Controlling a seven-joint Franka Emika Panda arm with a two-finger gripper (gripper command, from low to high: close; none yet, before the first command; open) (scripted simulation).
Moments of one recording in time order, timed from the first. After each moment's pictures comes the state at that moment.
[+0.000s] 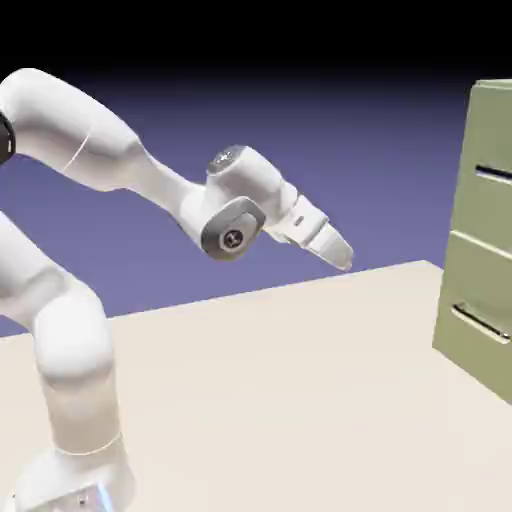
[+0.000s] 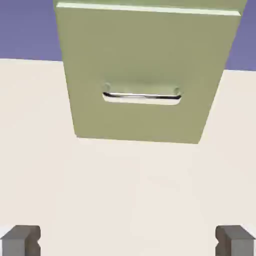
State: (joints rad) arm 0.03 -0.55 -0.02 -2.78 0.05 3.03 0.73
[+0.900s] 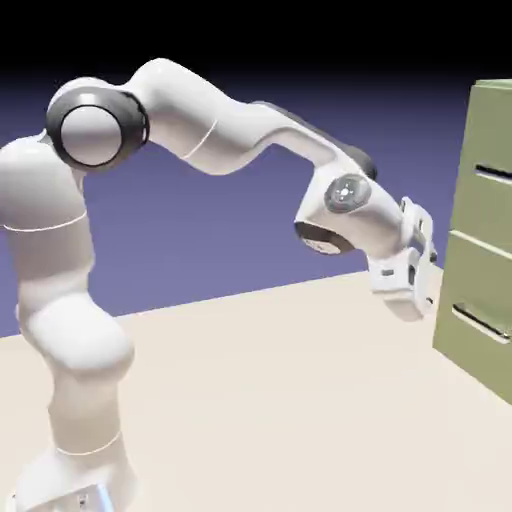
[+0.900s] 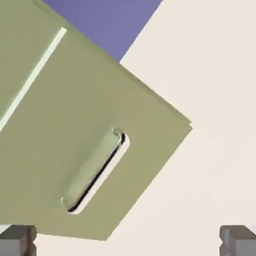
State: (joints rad) arm 0.41 0.00 -0.53 -2.21 1.23 2.92 0.52
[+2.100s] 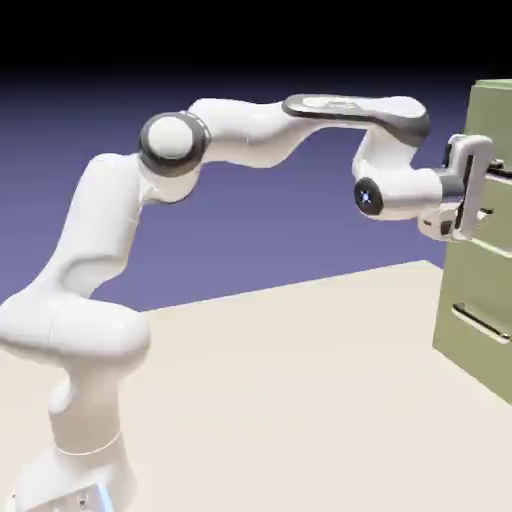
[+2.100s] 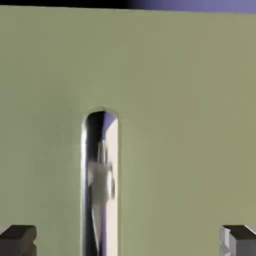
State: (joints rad) arm 0.91 0.71 -1.19 -1.48 2.73 2.79 0.25
